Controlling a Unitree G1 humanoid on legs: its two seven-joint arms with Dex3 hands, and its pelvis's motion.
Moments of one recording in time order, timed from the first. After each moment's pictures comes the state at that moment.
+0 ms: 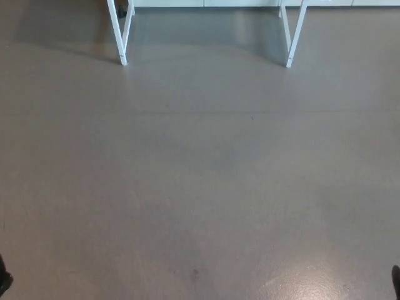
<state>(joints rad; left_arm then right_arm) -0.26 0.45 0.36 1.26 -0.06 -0.13 -0.12 -0.17 -0.33 -0.37 1.18 0.08 -0.24 0.19</state>
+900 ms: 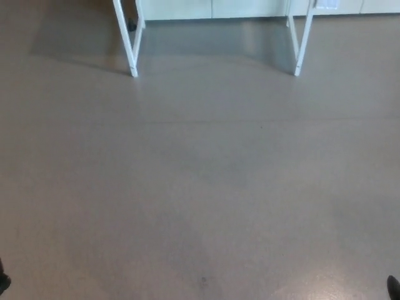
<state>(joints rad) -0.26 0.46 0.36 1.29 -0.07 -0.17 -0.14 -0.16 -0.34 -0.33 1.24 0.08 -0.32 0.20</state>
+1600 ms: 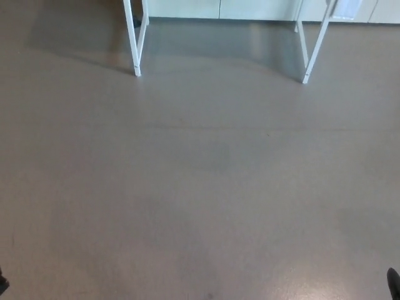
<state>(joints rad) -0.25 0.47 0.35 1.29 -0.07 -0.19 -0.14 -0.17 -0.33 -0.32 1.25 0.09 -0.33 0.20</state>
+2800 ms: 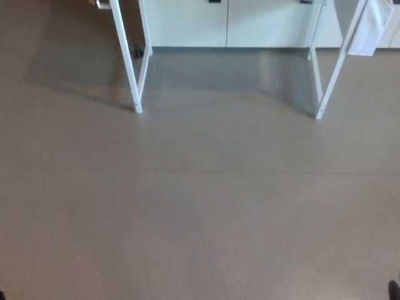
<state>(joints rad) -0.21 0.47 0.30 1.30 -0.06 -0.21 -0.13 -0.13 -0.33 -0.30 1.25 0.09 -0.34 0.19</state>
